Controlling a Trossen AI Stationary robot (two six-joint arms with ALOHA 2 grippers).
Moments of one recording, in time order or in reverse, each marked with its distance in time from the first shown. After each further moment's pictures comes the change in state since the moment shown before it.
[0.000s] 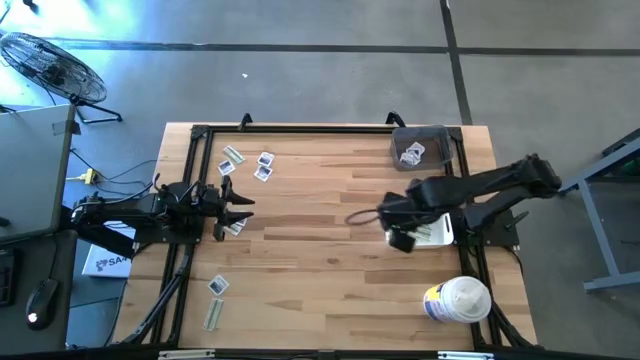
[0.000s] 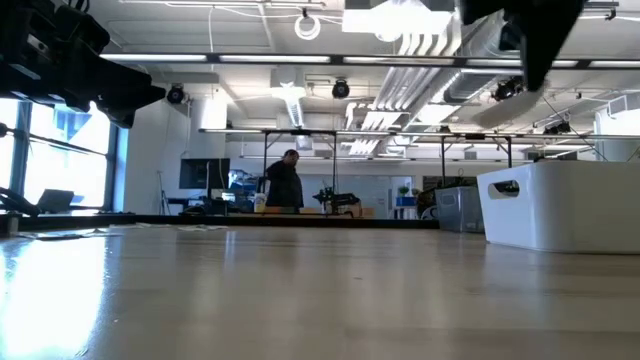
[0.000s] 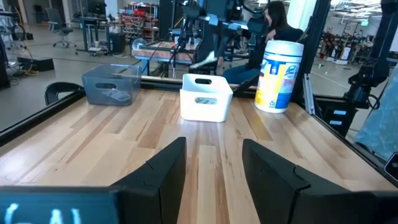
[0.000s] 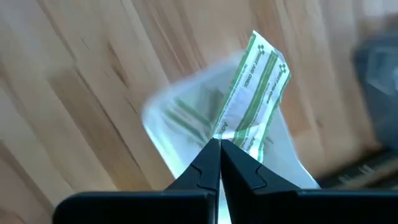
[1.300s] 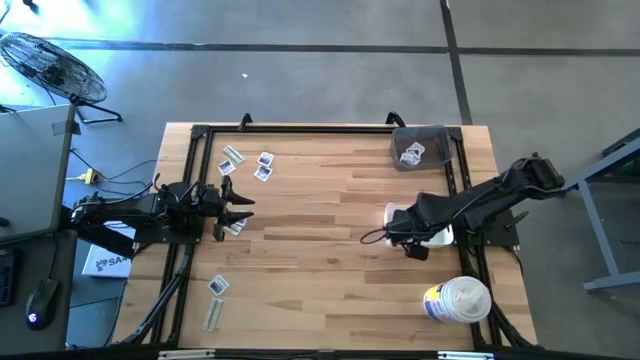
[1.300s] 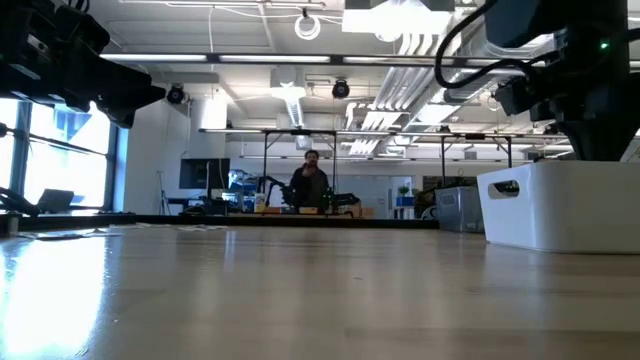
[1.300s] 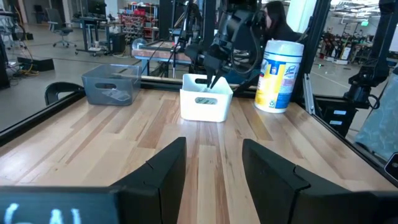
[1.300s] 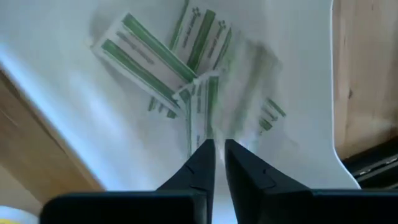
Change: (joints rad) left arm 0.000 0.000 0.000 0.000 0.000 0.000; right arm 0.044 -0.024 -0.430 0.190 -0.009 -0.058
